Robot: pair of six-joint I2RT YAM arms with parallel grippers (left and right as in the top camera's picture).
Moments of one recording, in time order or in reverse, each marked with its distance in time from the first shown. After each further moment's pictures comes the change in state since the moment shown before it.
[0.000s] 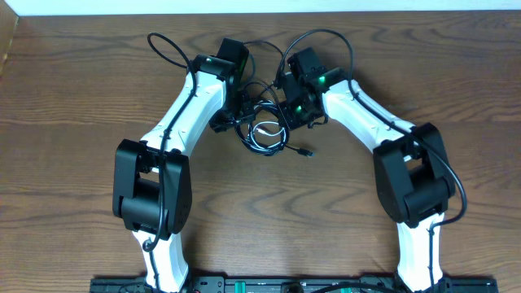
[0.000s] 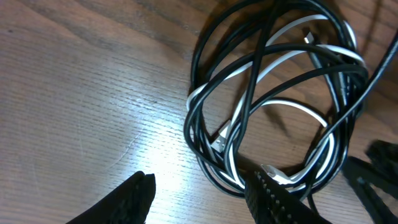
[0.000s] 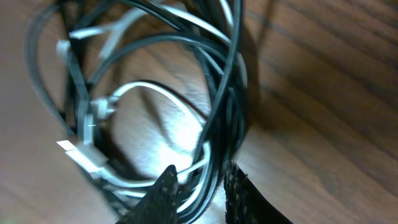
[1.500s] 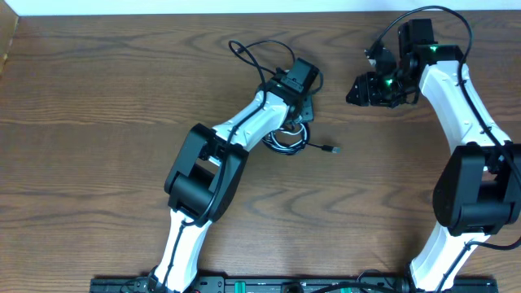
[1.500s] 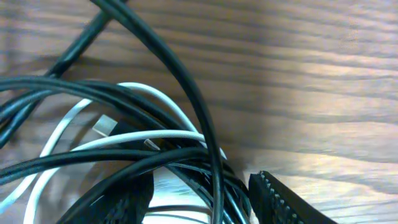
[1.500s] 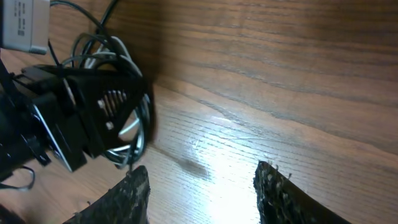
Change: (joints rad) left arm -0.264 0.223 0.033 0.487 -0.072 -0.032; right arm -0.425 -0.180 0.004 -0.246 -0.147 -0.063
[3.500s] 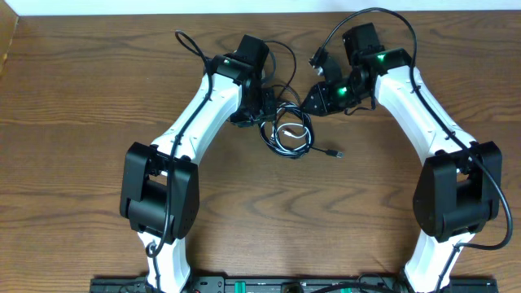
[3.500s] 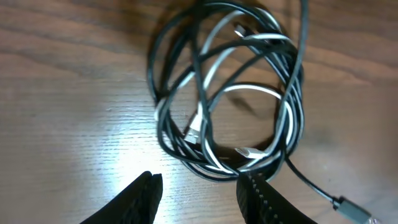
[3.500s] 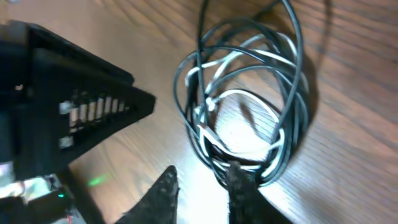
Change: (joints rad) left arm 0.175 -0.227 0.003 -0.418 0.235 0.158; right arm 0.227 0.000 0.000 0.048 -0.172 -0.003
